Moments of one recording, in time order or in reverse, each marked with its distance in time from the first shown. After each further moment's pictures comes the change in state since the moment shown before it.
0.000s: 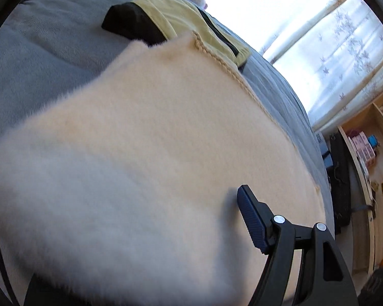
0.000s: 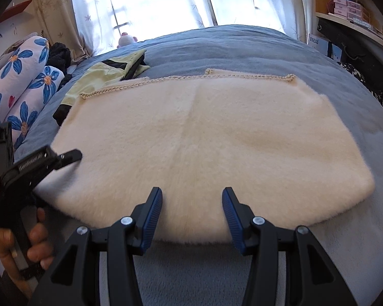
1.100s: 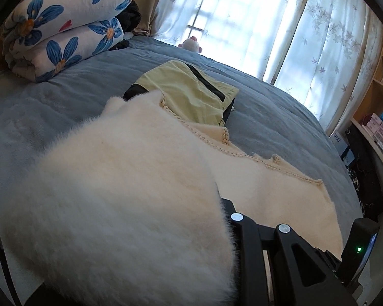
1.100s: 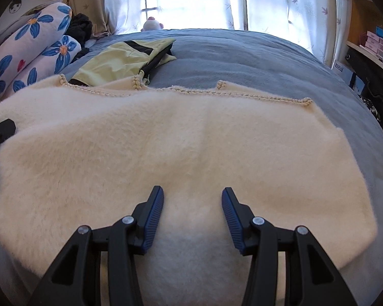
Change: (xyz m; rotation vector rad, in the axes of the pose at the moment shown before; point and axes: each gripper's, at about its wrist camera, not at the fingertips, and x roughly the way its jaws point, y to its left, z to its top) left arm -0.119 -0.065 -0.023 0.222 -0.216 0.213; right arm 0.025 0.033 0.017 -0.194 0.045 0.000
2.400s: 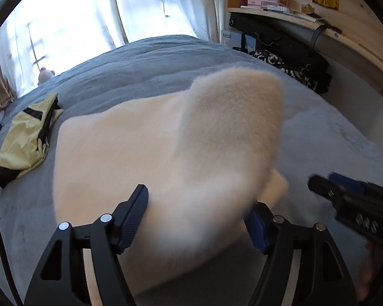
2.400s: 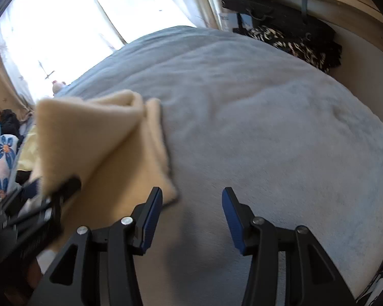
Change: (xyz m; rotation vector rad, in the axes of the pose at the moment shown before) left arm 0.013 -0.271 -0.122 0.725 0.185 -0.315; right arm -0.108 -0.260 -0.091 0.532 -0.061 -0.134
